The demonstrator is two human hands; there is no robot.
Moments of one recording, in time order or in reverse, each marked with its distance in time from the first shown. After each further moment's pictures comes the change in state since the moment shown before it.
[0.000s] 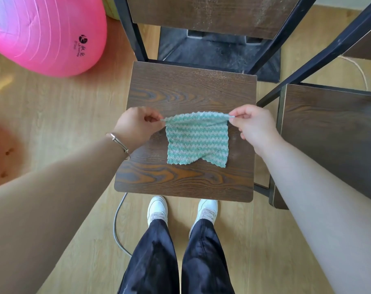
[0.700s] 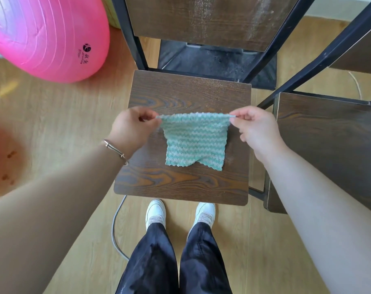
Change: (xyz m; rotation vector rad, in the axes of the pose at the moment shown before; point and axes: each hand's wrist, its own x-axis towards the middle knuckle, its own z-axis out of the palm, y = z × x) left_hand -0.017 0.015 -0.012 -0.212 0.109 -0.045; right_hand -0.018 -0.018 -0.017 0.062 0.046 -0.084
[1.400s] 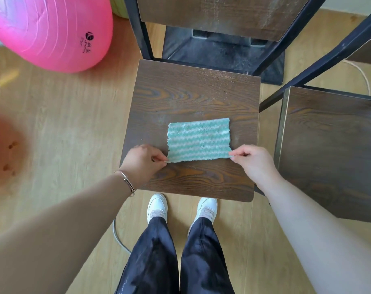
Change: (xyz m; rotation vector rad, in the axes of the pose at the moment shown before) left_hand -0.037 -0.078 0.038 0.385 -0.218 0.096; right_hand -0.040 0.081 0.018 -0.230 -0.165 0.103
